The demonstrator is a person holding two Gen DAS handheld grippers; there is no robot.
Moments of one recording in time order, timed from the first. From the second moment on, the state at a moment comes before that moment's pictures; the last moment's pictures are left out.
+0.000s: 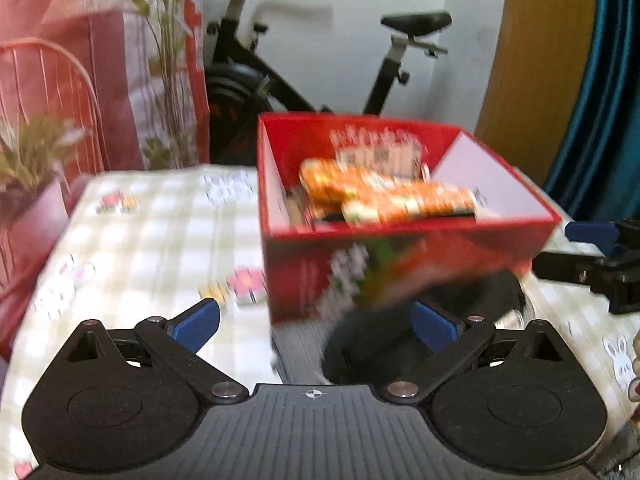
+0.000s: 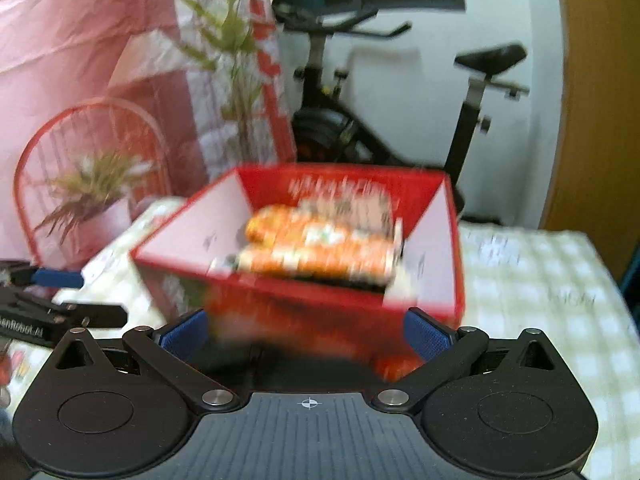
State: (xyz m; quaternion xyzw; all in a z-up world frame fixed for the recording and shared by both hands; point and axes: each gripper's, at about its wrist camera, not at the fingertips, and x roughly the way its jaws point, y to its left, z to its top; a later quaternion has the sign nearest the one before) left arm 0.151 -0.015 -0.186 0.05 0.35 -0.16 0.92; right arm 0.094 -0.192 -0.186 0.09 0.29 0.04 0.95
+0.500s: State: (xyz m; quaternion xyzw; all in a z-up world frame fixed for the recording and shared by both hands) left arm 0.114 -0.013 -0.214 0.04 0.40 -0.19 0.90; right arm 0.015 -0.169 -0.243 0.04 0.42 0.09 0.90
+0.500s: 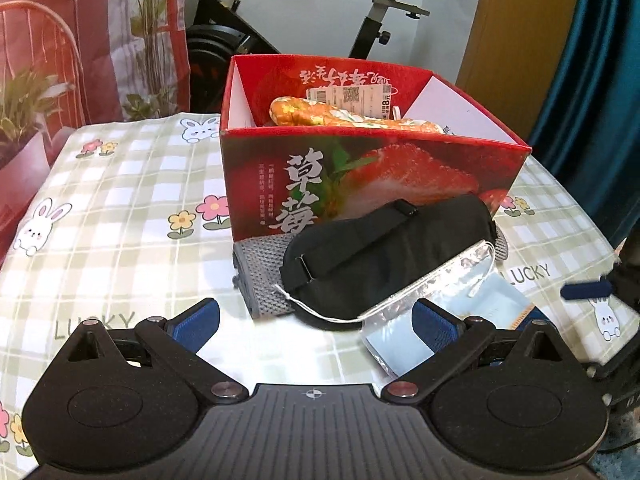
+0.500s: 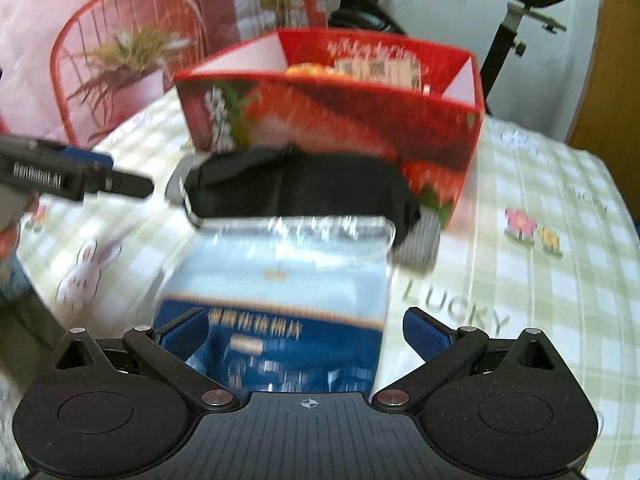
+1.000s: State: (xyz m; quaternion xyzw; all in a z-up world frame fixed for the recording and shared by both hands) left arm 0.118 0.006 -0.225 -0.02 0.42 -0.19 0.89; right arm 0.043 -0.128 -0.265 0.08 0.46 0.11 0.88
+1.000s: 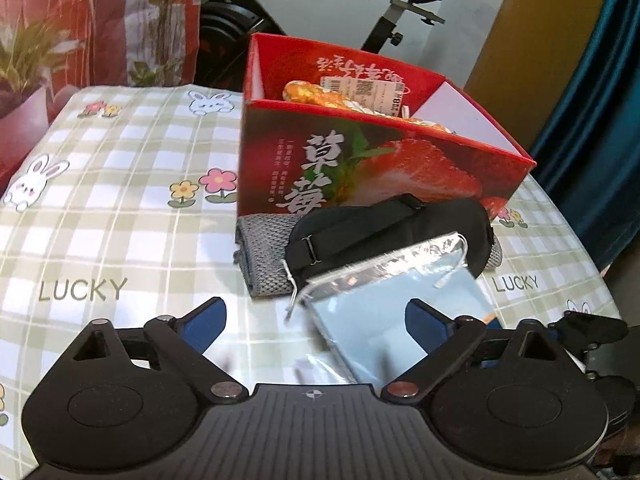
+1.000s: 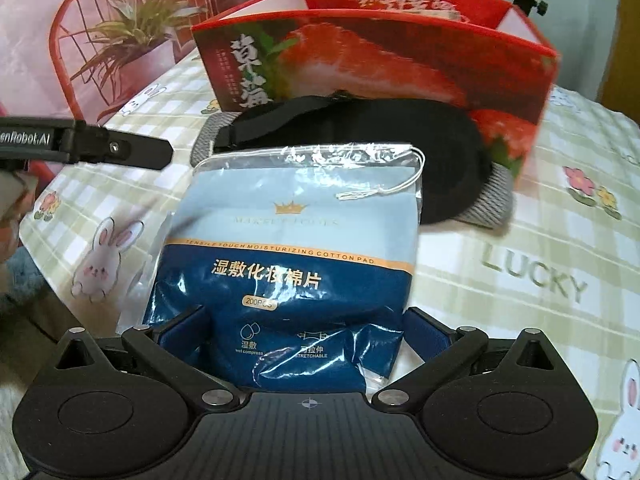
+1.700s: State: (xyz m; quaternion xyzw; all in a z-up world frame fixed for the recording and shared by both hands) left arm 0.116 0.031 -0.256 -0.10 0.46 -0.21 0.86; right arm 0.082 -0.077 -0.274 0.12 0.42 0.12 0.89
